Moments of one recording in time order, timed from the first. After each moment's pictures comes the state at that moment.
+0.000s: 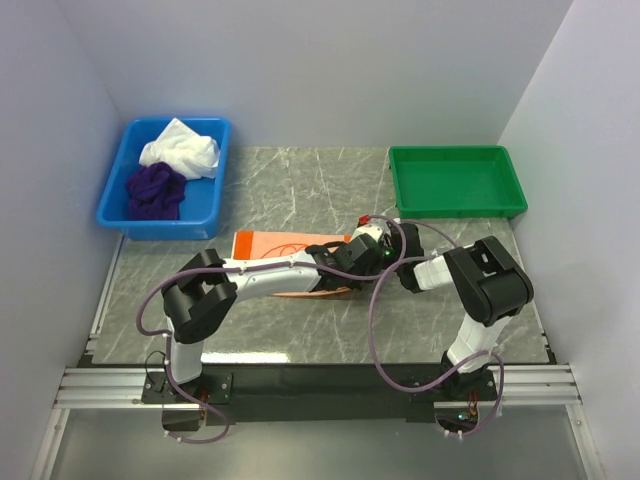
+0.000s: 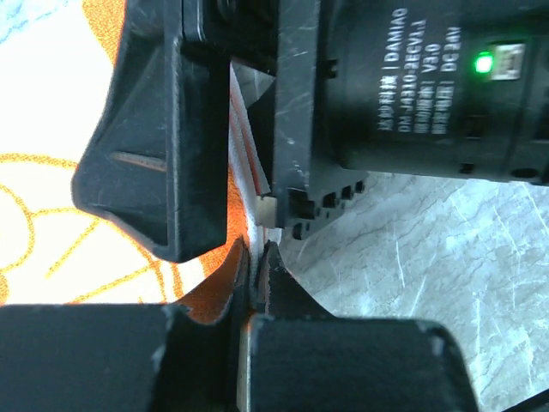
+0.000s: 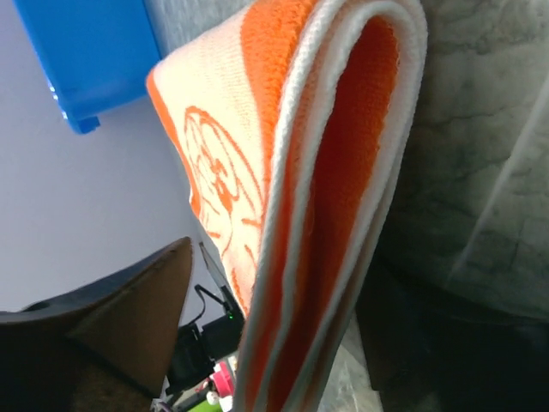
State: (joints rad) left arm -1.08 1.89 1.36 -0.35 -0.34 -0.48; right arm 0.36 1.76 0.57 0.61 -0.54 1.18
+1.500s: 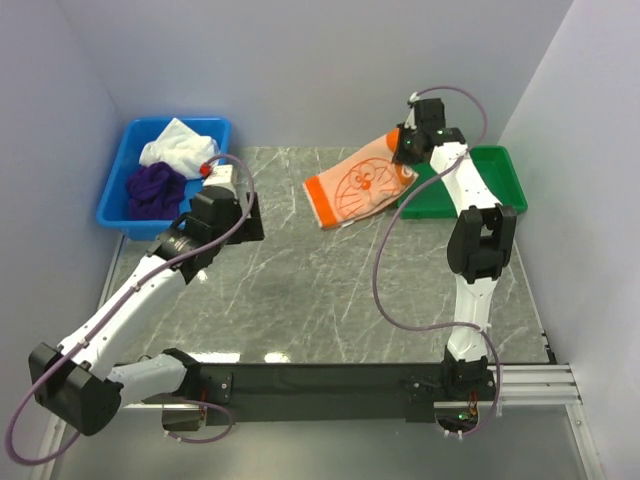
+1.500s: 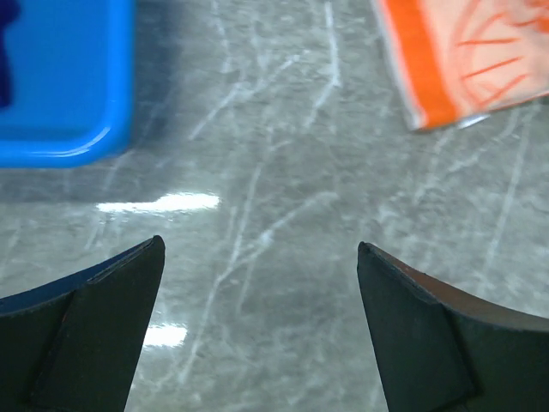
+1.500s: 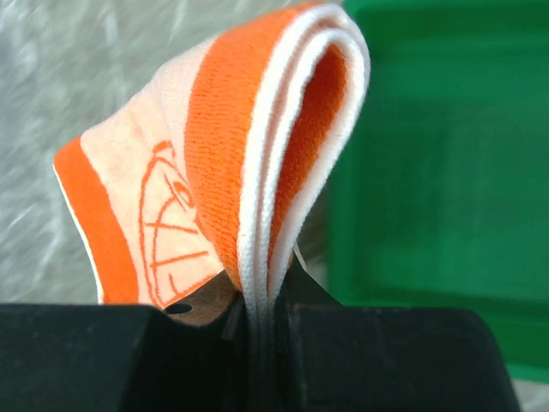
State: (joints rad) left arm -0.51 1.13 1.06 -0.54 -0.30 -0.42; right arm 0.14 2.12 2.01 -0.66 -0.10 0.22
